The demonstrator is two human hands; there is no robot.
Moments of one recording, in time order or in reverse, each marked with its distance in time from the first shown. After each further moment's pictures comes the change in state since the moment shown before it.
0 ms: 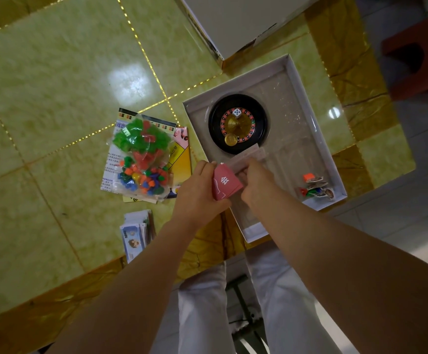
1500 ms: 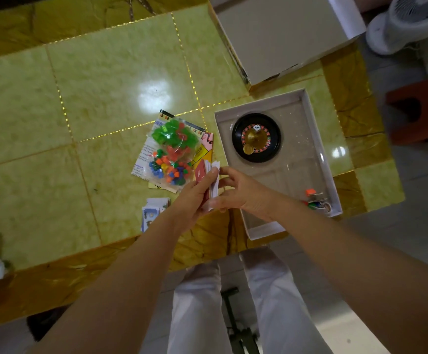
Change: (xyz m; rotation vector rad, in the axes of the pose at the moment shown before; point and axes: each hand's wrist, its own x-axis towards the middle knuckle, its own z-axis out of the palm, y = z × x) left_hand -0.048 0.015 -0.053 -1.270 -0.120 -0.574; right_hand -0.086 -0.003 -0.019 -0.801 -0.984 -0.290
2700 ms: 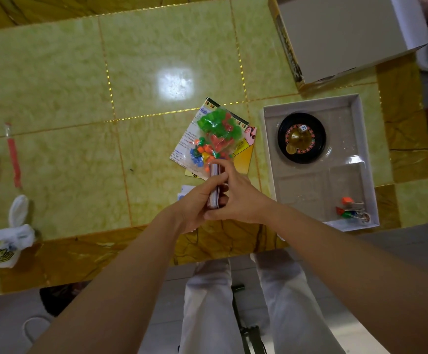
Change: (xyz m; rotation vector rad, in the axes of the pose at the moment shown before) left_hand -0.029 -0.005 -0.080 -0.169 -0.091 -0.140; right_hand 0.064 0.018 0.083 -0.612 0.084 -0.177
